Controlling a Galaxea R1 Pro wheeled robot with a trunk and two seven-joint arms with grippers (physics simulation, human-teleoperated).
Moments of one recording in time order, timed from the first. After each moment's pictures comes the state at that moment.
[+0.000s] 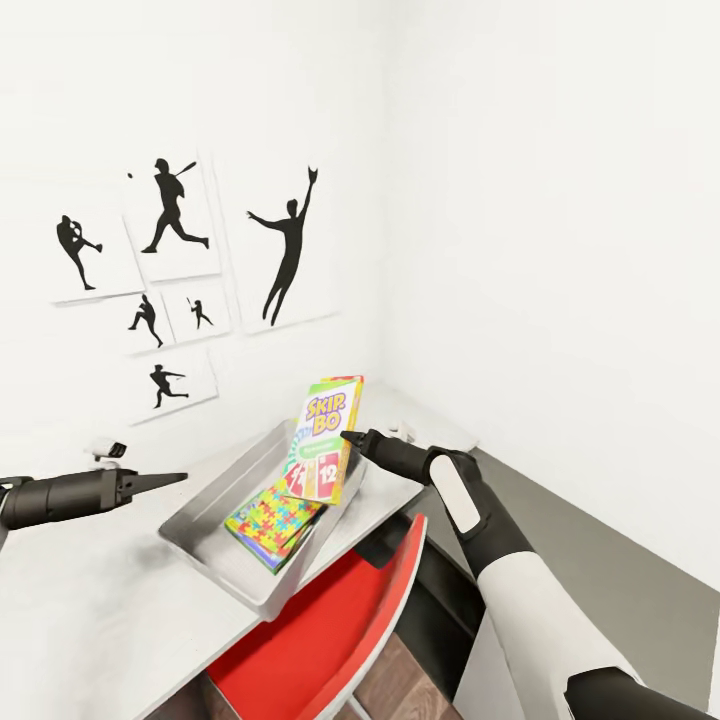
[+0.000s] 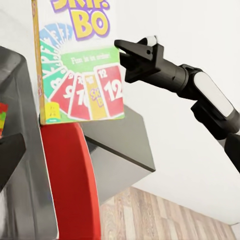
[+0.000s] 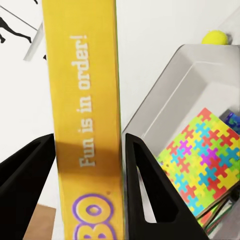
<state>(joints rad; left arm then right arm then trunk) -0.55 0.48 0.28 -1.28 0.11 1.01 -1.57 -0.81 0.17 0.08 -0.87 -0.66 0.67 0.30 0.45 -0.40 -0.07</state>
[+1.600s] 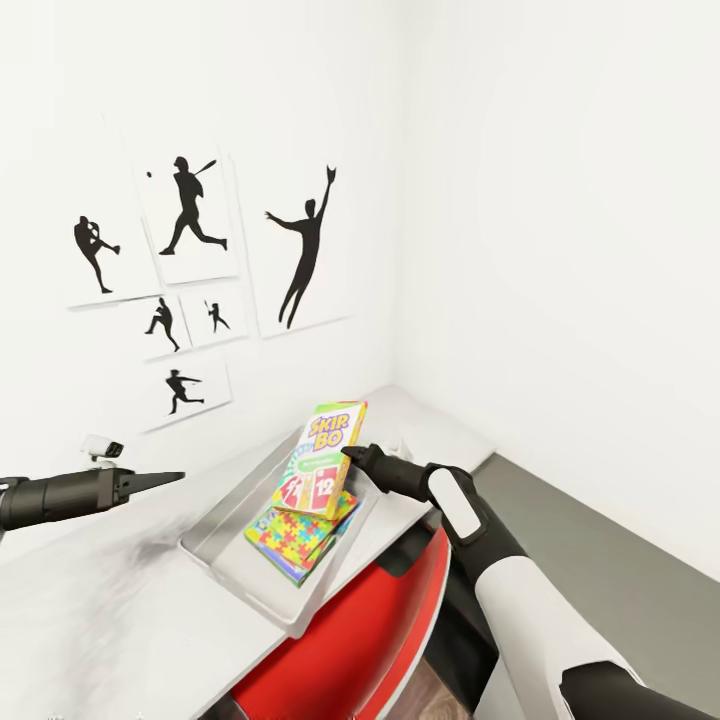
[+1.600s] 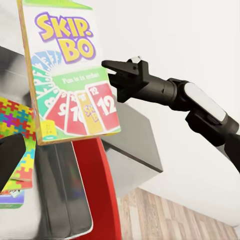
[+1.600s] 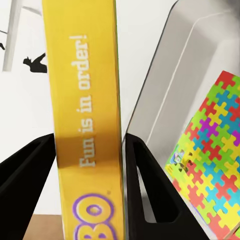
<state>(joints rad) -0.55 0.48 0.29 -1.28 0.11 1.01 -1.57 -0.81 0.17 0.08 -0.74 -0.87 0.67 0.21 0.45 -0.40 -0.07</state>
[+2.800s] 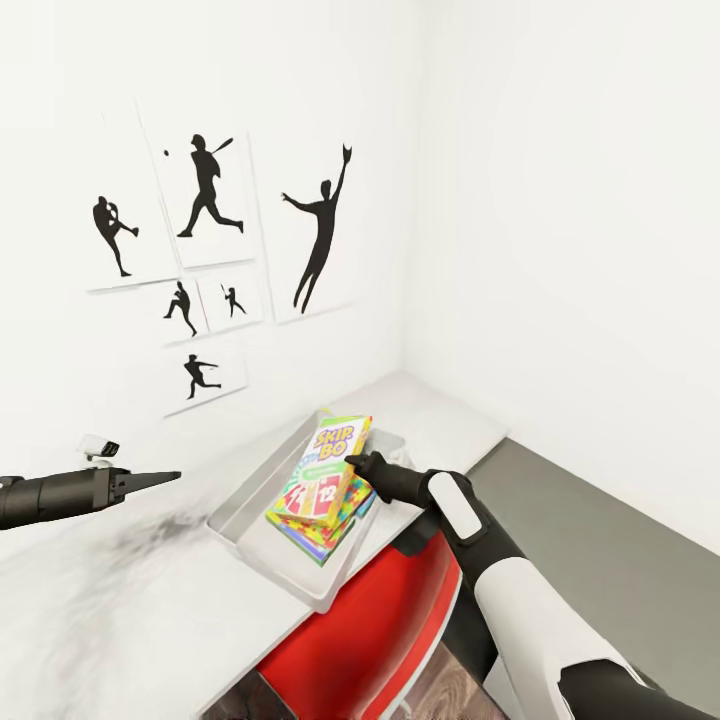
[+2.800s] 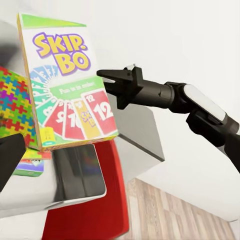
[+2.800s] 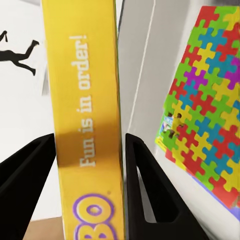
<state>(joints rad) -0.55 0.49 0.29 -1.28 0.11 1.01 -1.57 -0.81 0.17 0.08 -0.70 -0.96 0.67 0.09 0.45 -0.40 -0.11</state>
